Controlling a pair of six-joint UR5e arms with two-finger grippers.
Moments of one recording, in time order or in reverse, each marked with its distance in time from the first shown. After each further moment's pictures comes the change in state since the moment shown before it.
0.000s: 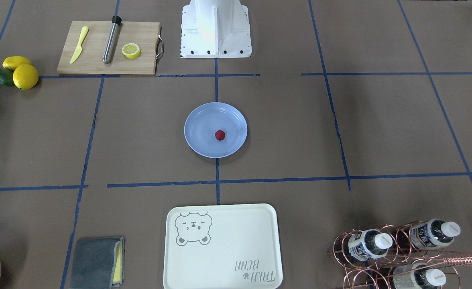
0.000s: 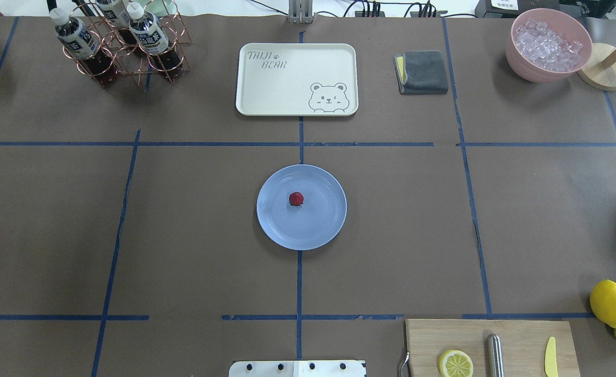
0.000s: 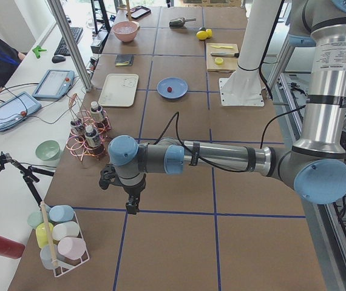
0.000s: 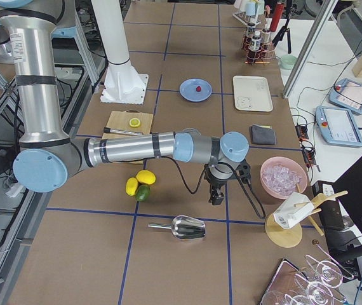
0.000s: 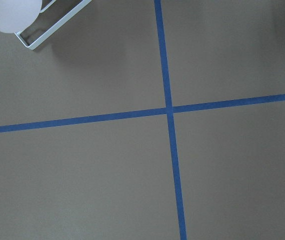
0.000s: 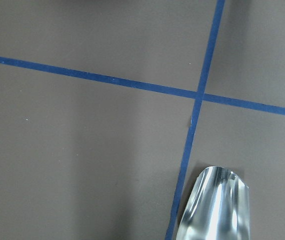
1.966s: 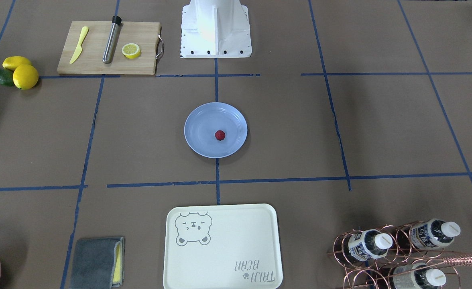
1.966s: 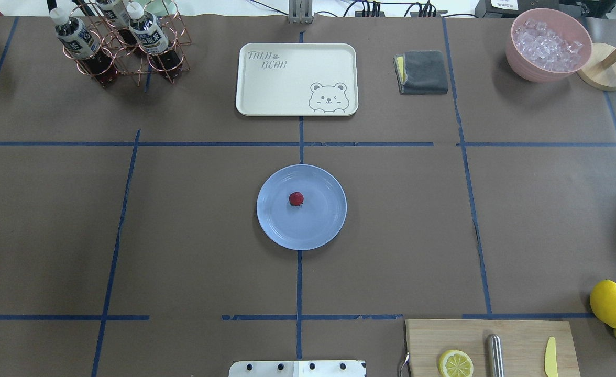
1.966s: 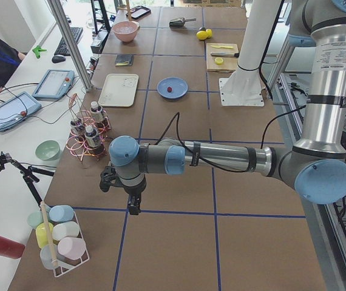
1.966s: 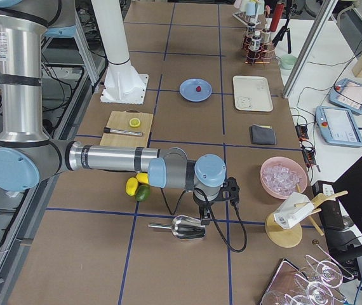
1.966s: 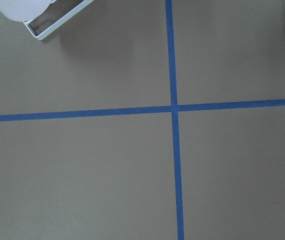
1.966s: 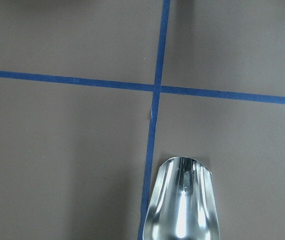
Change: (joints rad) left arm 0.000 0.002 0.002 -0.006 0.004 -0.082; right arm 0.071 -0.119 -0.006 0.216 0.023 0.088
